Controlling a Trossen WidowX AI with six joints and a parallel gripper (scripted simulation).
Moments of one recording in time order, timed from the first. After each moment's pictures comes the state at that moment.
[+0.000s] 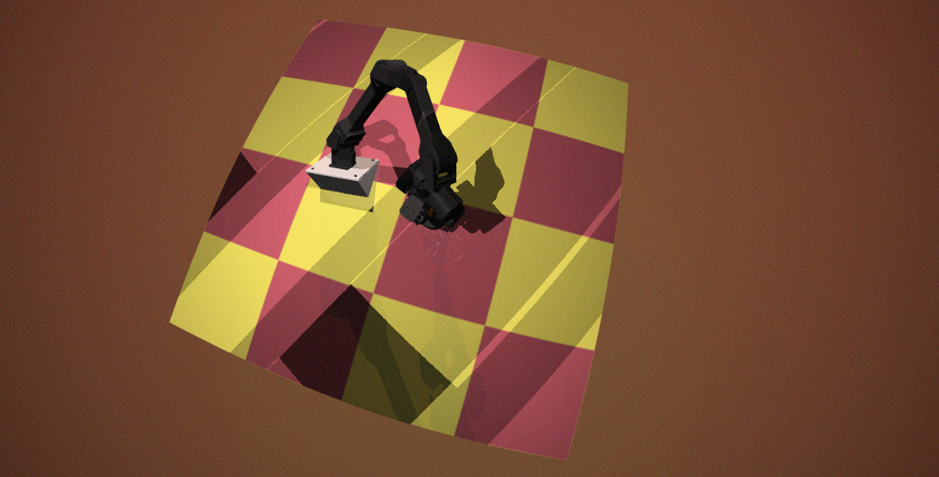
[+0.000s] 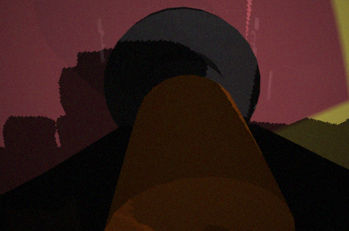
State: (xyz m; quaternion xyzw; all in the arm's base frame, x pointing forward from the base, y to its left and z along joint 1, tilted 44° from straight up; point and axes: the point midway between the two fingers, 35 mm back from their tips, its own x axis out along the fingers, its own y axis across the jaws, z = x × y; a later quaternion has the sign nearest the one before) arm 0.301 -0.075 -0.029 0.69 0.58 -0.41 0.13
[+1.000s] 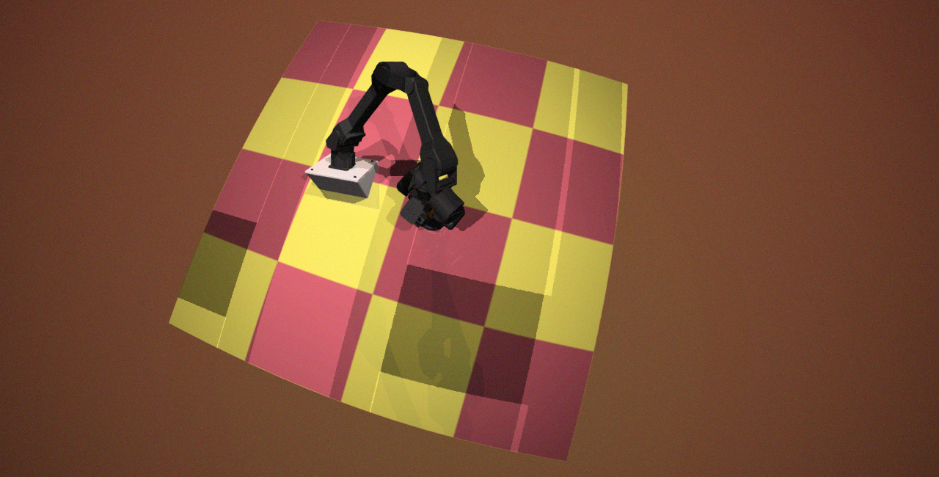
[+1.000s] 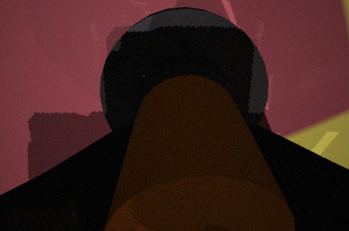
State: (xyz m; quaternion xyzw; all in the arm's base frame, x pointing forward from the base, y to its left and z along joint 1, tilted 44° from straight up) arm 0.303 -0.067 -0.036 0.69 0.58 -0.42 0.13
